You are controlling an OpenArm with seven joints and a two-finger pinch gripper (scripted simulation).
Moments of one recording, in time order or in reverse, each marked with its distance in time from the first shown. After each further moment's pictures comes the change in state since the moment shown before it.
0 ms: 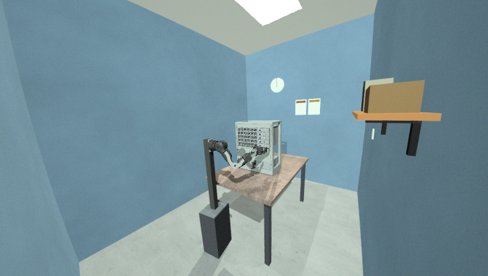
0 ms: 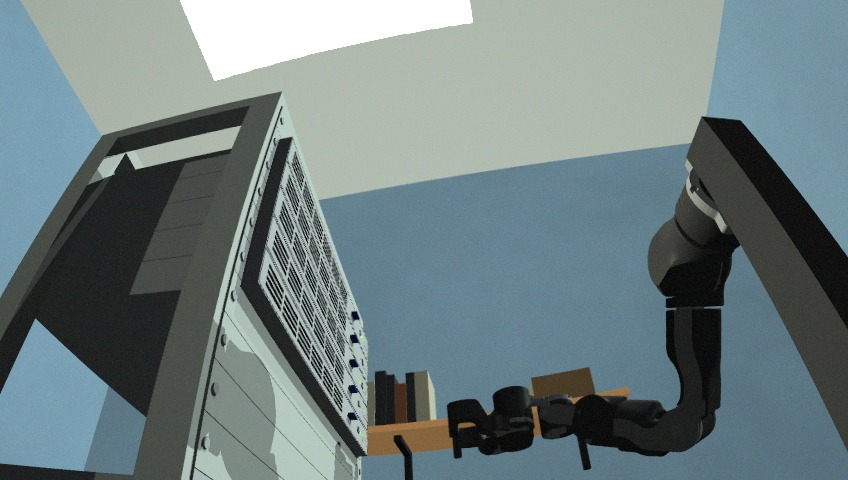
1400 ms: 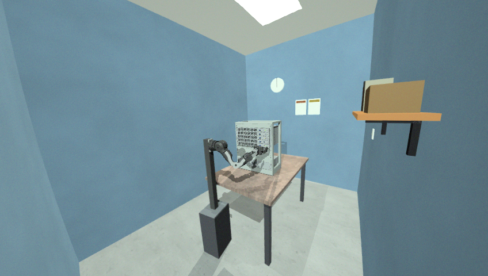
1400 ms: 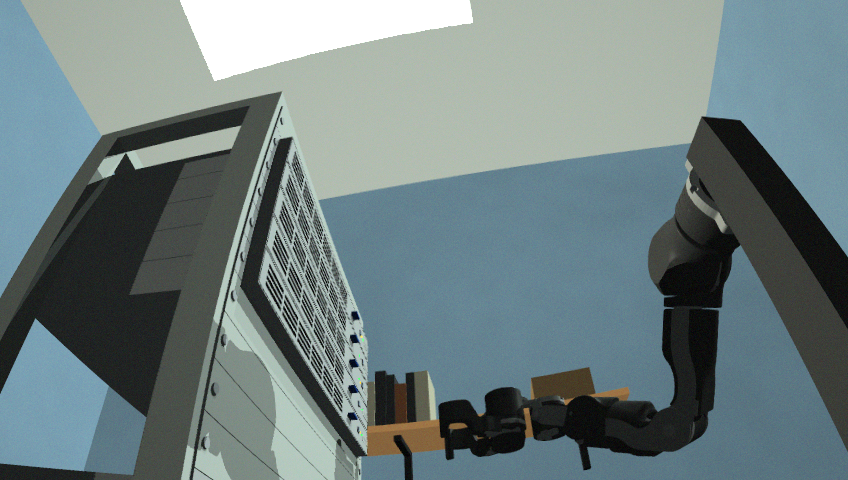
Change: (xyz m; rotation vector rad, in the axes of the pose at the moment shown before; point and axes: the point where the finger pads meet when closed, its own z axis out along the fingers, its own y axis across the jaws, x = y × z) arm 0.000 0.000 0.013 0.001 0.001 0.017
